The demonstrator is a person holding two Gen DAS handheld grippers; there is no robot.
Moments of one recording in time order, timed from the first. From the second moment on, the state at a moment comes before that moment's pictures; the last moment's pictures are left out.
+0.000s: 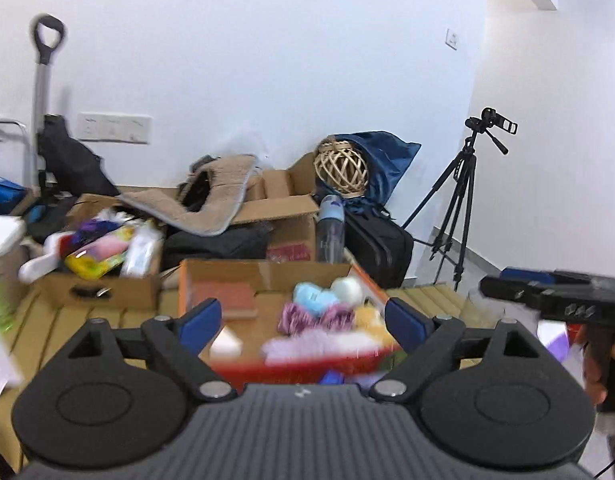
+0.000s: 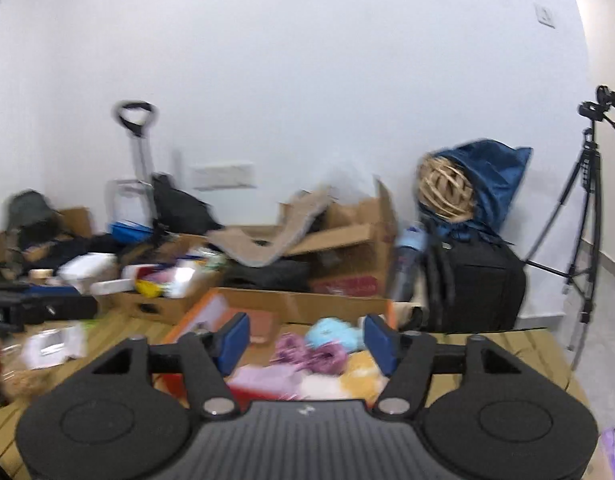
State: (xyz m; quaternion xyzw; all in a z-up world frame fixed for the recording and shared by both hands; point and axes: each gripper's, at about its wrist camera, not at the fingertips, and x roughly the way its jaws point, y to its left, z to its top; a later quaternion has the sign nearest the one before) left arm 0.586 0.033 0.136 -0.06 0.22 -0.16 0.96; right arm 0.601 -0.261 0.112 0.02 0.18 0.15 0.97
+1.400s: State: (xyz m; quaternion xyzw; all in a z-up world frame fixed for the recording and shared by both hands) left arm 0.475 -0.006 -0.006 0.00 0.17 -0.11 0.98; right arm 0.437 -0.257 -0.070 0.08 0.14 0.12 0.98
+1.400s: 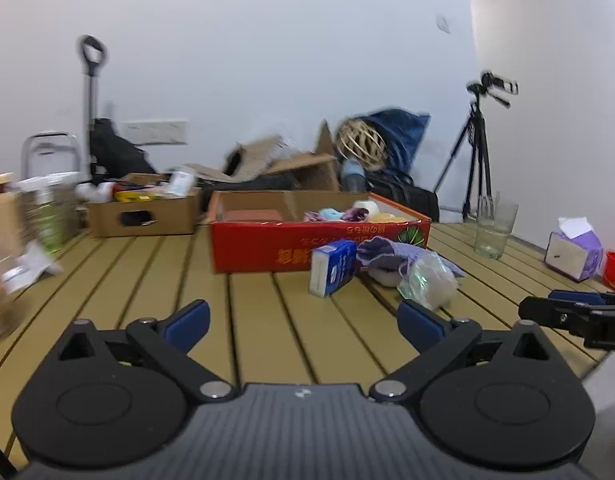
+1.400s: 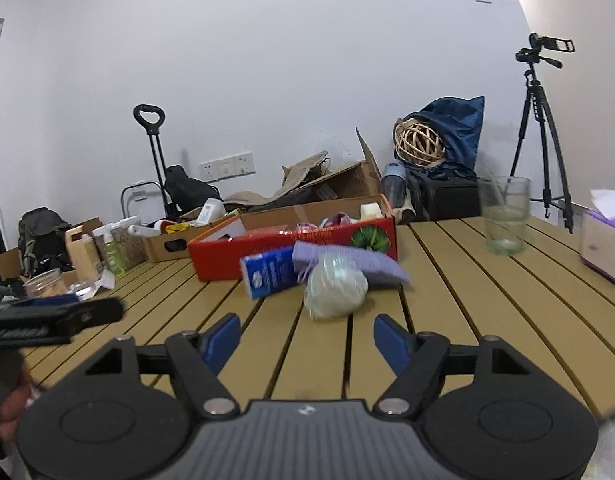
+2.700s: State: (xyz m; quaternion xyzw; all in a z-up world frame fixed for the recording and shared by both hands) left arm 0.603 0.064 -0.042 -0.21 0.33 -0.16 0.91; right arm 0.632 -0.160 -0.083 0.13 0.31 0.28 0.90
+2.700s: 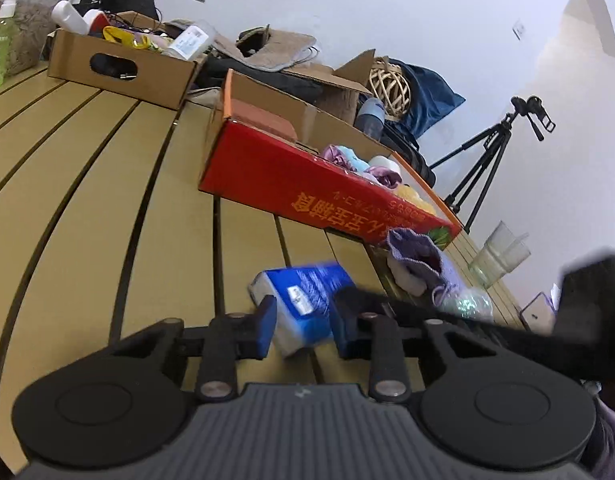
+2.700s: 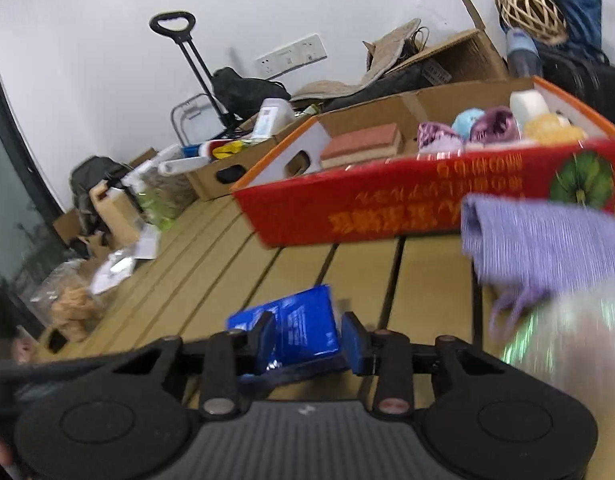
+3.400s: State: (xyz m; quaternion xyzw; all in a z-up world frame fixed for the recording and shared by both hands) left arm 0.610 0.042 -0.007 -0.19 0.26 -0.16 0.93; right arm 0.611 -0.164 -0.057 0.12 0.25 0.25 0.93
